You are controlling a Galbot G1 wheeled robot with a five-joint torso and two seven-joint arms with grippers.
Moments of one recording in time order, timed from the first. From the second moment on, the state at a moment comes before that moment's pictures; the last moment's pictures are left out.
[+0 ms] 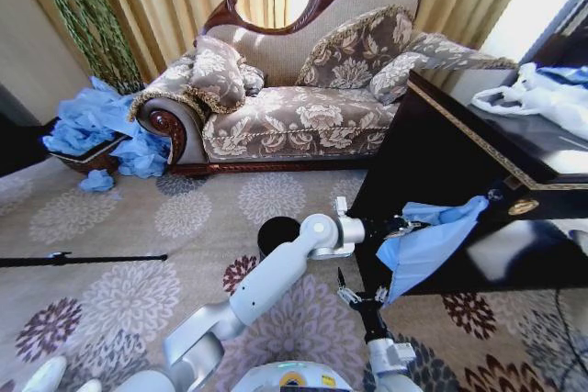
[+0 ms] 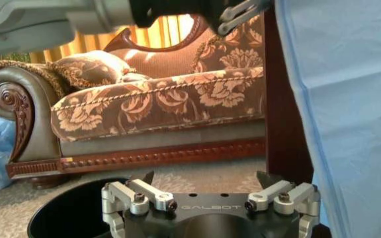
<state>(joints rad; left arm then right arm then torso) 0.54 -1.49 0.27 -1.60 -1.80 0.63 -0.21 -1.72 1.43 0.42 1.95 0.17 0.33 0.01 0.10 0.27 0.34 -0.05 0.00</state>
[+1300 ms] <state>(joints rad) 0.78 -1.13 0.07 -1.86 -1.81 0.65 -0.32 -1.73 1.43 0.40 1.95 0.18 0.36 -0.01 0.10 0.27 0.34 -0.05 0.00</state>
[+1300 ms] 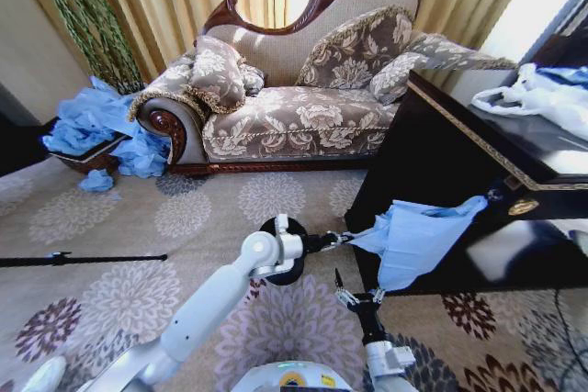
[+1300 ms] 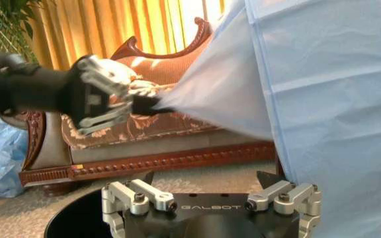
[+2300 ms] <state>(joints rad) 0.95 -0.91 -0.11 -1.88 -1.69 0.65 -0.16 -1.80 1.47 0.36 1.94 0.18 0.41 -0.09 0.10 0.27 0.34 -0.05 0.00</state>
